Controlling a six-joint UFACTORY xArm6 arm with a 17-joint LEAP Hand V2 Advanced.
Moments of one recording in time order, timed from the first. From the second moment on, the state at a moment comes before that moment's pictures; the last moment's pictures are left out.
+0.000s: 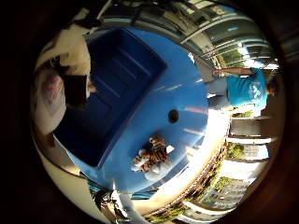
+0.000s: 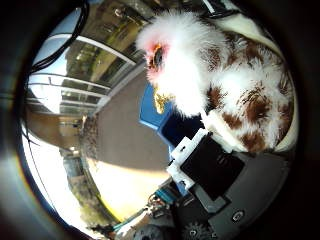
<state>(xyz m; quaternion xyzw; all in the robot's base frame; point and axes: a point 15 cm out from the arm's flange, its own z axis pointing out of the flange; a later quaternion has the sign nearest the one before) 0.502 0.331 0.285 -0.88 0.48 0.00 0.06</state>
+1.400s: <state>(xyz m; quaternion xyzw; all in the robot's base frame) 0.446 0.050 0.323 -0.89 0.43 0.09 -0.15</state>
